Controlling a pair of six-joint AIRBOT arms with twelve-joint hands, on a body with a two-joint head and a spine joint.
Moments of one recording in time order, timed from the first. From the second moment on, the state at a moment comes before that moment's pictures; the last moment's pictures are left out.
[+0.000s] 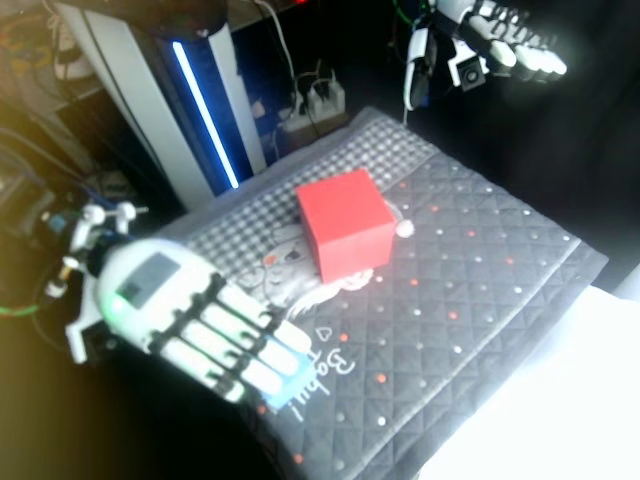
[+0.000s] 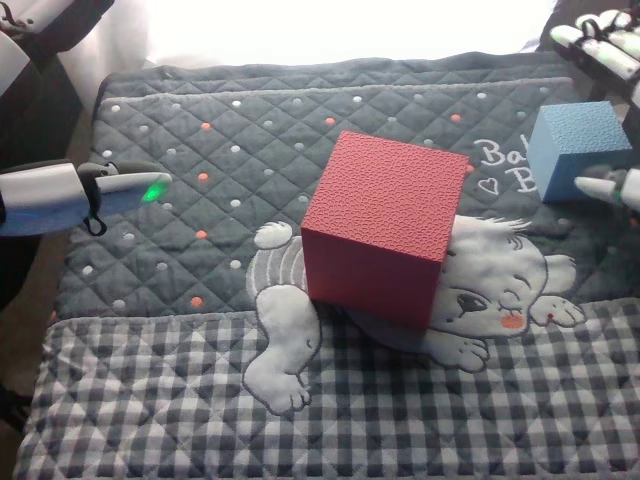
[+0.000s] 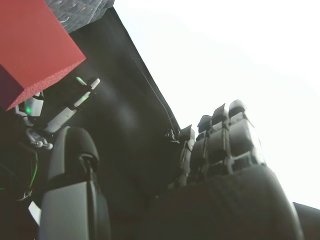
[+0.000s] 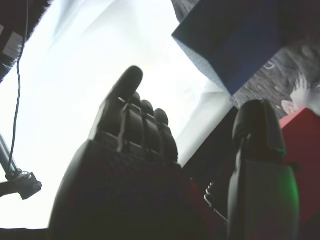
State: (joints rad) left arm 0.95 -0.75 0.90 -0.24 -1.19 1.11; right arm -0.69 -0.95 1.07 0.51 0.83 -1.34
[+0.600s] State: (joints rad) left arm 0.96 -0.75 0.90 -0.26 -1.21 1.11; right arm -0.63 -1.03 1.20 0.60 0.65 -1.34
